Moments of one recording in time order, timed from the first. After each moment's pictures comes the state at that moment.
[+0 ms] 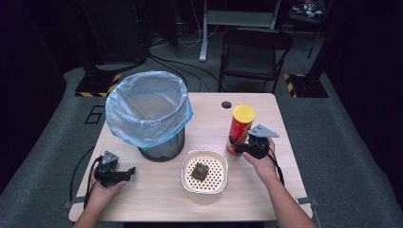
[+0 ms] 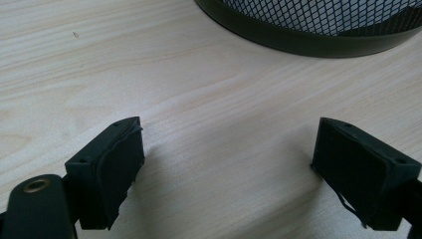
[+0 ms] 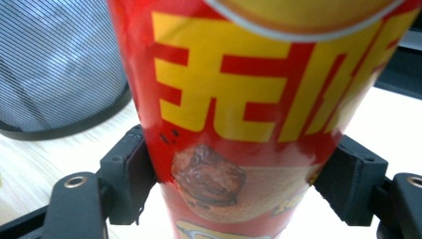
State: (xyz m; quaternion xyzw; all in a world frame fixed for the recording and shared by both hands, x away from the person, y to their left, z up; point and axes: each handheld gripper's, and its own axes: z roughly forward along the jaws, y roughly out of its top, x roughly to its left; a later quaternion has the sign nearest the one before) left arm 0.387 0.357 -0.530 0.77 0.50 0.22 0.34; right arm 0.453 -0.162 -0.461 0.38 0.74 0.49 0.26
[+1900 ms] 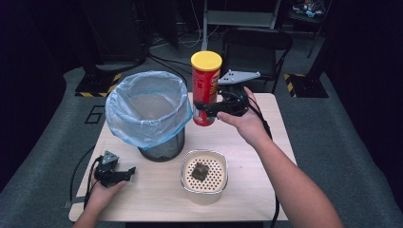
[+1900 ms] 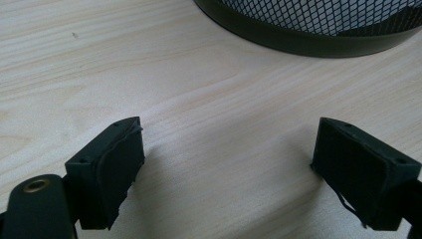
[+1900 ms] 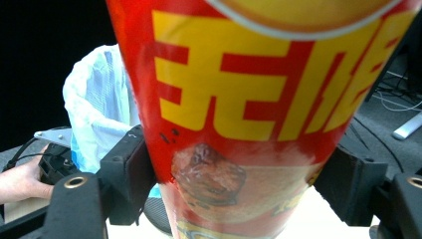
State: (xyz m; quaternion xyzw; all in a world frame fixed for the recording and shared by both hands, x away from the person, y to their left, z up) left arm 0.387 0.357 -0.530 0.77 0.50 0.22 0.34; right arm 0.451 -0.062 -0.253 0.27 0.79 0.52 0.18
